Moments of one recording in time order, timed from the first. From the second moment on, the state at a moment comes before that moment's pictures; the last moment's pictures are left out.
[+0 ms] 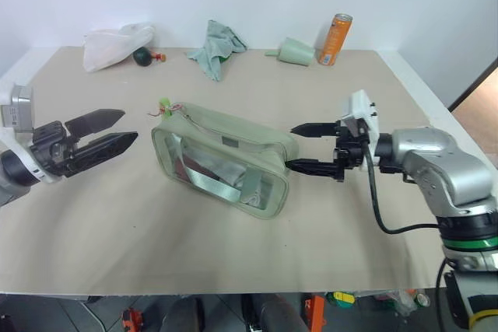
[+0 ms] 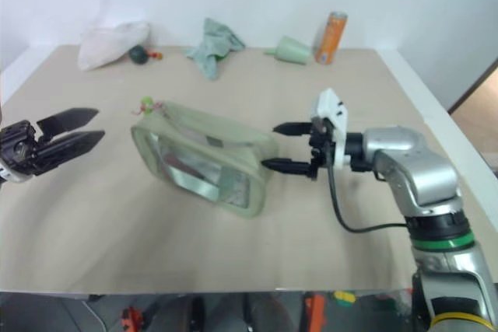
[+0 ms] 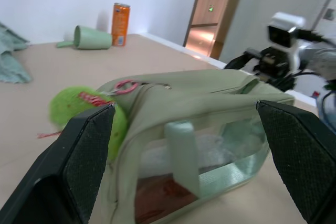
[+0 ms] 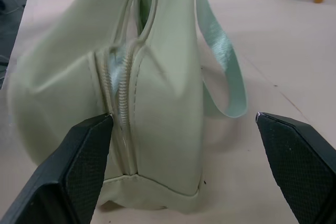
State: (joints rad) left arm -0.26 0.85 0.55 -0.20 -1.02 0.77 -1.03; right arm -0.66 -0.75 0.08 -0.06 0.54 0.57 1.12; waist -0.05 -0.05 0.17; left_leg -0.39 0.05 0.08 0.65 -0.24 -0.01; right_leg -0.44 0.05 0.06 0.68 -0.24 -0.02
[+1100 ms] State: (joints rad) left arm -0.26 0.78 0.56 -0.08 -1.06 0.76 -0.91; right arm -0.88 -0.77 0.08 0.27 0.43 0.22 1.53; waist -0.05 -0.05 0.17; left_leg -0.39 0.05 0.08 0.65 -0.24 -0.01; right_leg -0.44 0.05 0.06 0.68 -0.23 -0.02
